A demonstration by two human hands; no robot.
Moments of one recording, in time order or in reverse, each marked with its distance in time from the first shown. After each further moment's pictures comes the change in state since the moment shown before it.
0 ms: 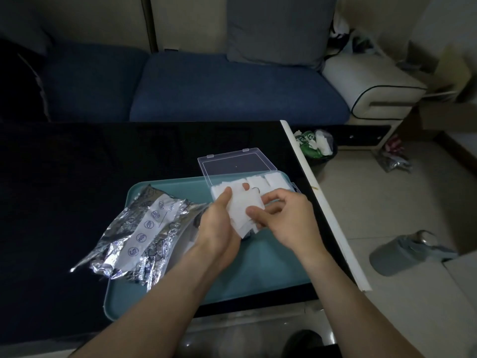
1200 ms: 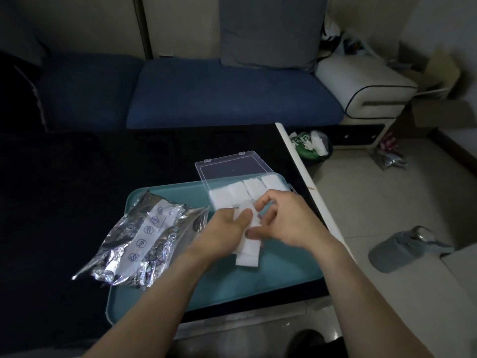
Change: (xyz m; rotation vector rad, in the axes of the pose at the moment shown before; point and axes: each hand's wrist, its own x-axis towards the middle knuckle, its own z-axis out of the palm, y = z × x) left_hand 0.004 0.003 -0.016 1.000 -0.098 0.173; right_hand 0.005 -0.010 -0.023 -0.259 -0.279 -0.041
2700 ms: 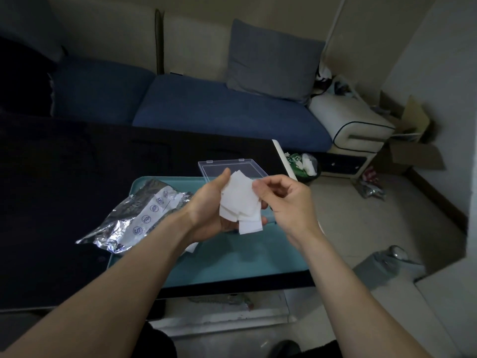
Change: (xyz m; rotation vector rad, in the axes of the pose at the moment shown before) left_hand -0.037 0.013 -0.024 -0.730 -0.279 -0.034; right_hand -0.031 -0.016 0.026 0.580 0.380 -0.262
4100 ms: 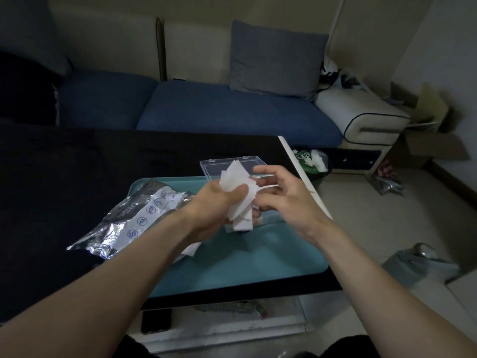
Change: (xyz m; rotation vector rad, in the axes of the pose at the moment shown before) left_hand 0.018 -0.016 -0.004 0.268 0.108 0.191; right_hand 0.016 0.021 -0.011 -0.060 -0.255 0.079
